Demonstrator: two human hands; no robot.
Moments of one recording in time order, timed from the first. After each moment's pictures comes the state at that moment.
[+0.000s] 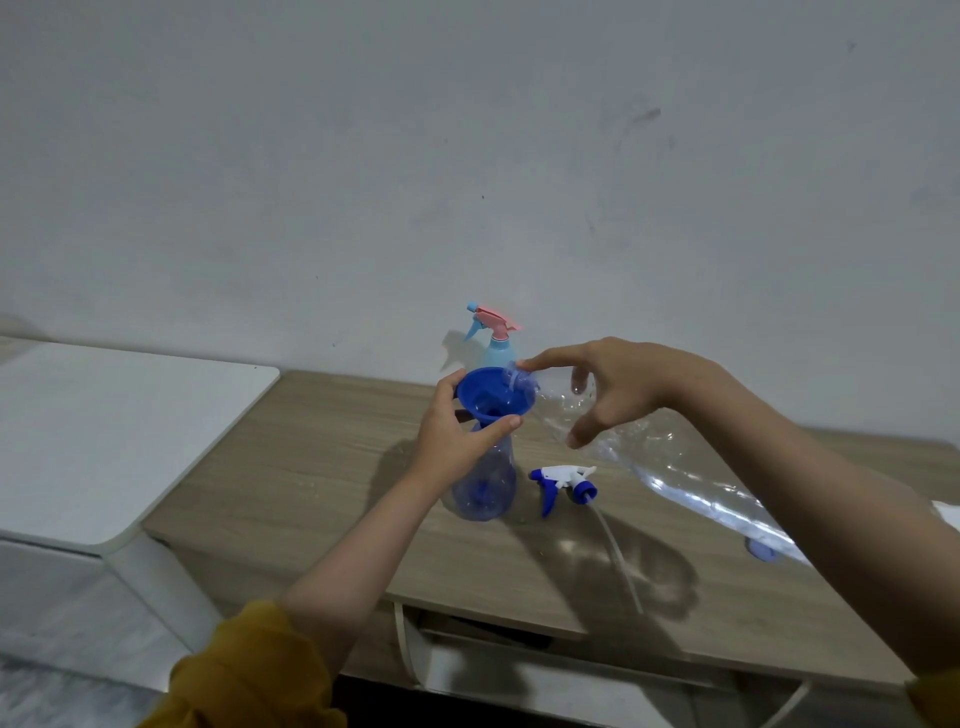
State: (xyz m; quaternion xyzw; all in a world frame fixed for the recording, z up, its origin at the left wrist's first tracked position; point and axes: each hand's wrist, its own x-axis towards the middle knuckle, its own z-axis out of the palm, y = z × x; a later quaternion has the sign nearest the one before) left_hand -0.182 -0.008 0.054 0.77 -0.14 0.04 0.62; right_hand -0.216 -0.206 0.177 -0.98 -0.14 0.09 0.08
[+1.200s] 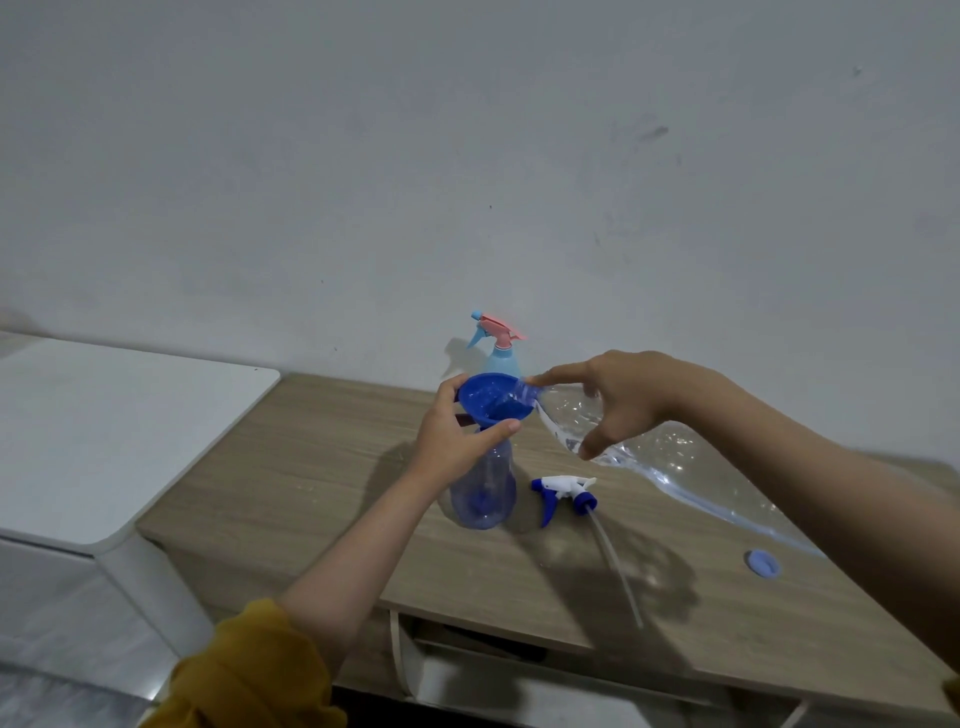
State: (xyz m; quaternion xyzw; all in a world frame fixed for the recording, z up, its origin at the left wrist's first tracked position) left_hand -0.174 -0.004 0.056 0.78 -0.13 0.03 0.62; right_hand -0.213 -0.205 0.174 -0.98 -0.15 0.08 -0.03
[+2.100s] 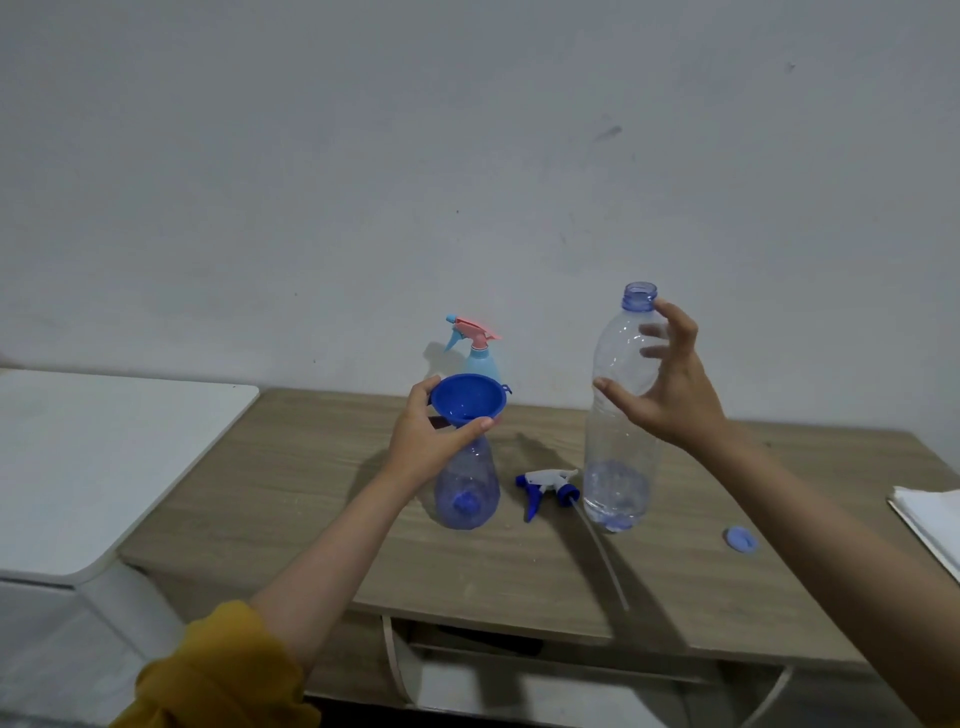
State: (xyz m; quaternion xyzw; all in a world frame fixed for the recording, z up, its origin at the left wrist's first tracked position) left_hand -0.165 0.000 0.049 0.78 -0.13 0.04 0.61; right_hand -0.225 -0.278 0.098 -0.87 -0.09 -0.39 0.27
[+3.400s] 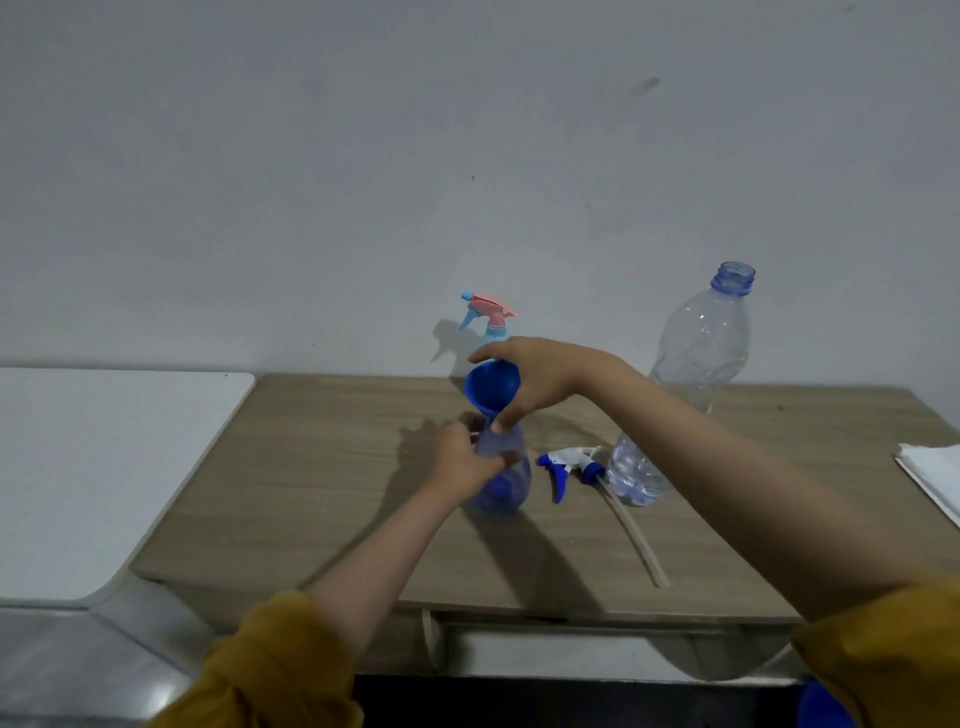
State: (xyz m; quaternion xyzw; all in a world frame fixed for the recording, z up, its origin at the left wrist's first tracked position) left_hand -0.156 0.006 0.030 0.84 -0.11 -0.11 0.52; right_hand -0.142 -0.133 0.134 -0.98 -0.09 0.12 0.13
